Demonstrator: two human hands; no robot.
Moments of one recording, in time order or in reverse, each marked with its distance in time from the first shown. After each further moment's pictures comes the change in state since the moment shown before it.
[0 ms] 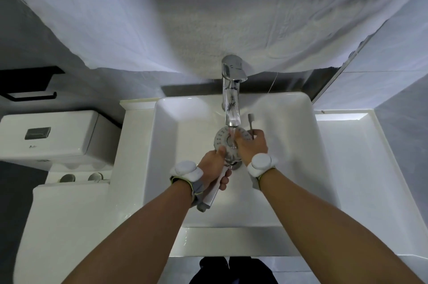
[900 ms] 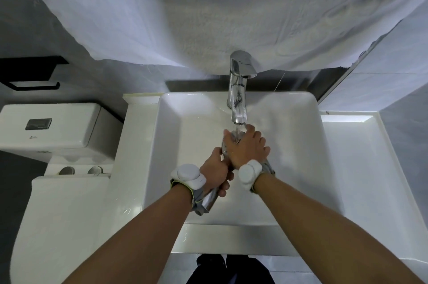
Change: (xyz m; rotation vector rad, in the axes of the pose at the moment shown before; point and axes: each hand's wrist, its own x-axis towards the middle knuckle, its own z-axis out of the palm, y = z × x) left_hand -0.008 -0.019 -0.006 0.113 -0.009 0.115; right_hand -0.015 0.000 0.029 -0.635 0.145 -0.220
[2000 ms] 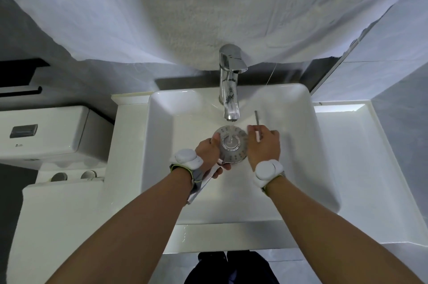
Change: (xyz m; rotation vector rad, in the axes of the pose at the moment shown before) left_hand 0.028 0.018 -0.011 0.010 0.086 -0.026; right_hand 0.006 0.039 -0.021 0.397 0.134 0.058
